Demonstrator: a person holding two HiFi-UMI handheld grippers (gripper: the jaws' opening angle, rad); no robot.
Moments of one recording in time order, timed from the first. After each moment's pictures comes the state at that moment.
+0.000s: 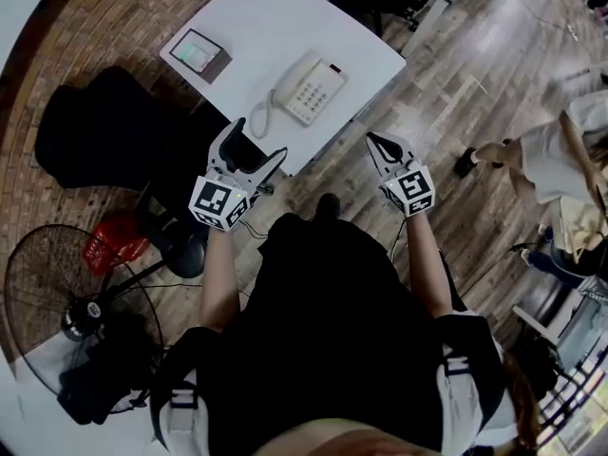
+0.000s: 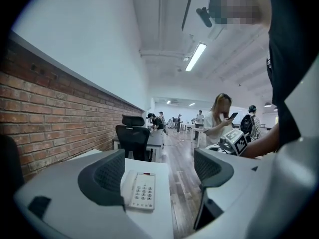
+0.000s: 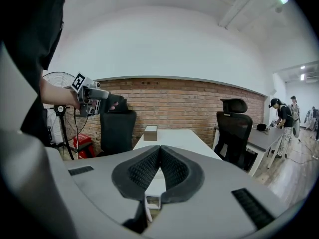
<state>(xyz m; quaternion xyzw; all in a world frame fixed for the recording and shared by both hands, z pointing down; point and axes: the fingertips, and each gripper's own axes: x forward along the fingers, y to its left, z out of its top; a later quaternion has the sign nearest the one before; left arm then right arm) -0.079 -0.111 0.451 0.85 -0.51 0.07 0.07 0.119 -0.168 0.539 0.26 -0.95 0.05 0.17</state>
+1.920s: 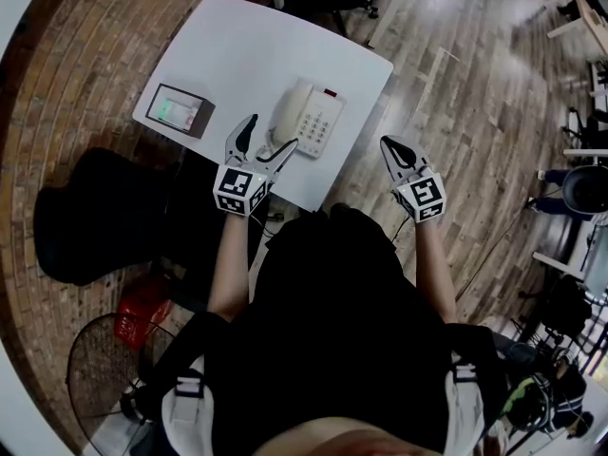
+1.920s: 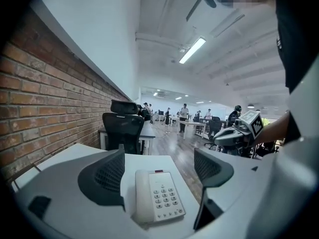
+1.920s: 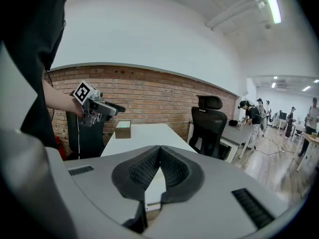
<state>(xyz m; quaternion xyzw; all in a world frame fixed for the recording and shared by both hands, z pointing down) -0.134 -0.269 0.535 0.90 -0.42 0.11 0.10 0.088 -0.239 0.547 0.41 -0.89 0.07 0.20</state>
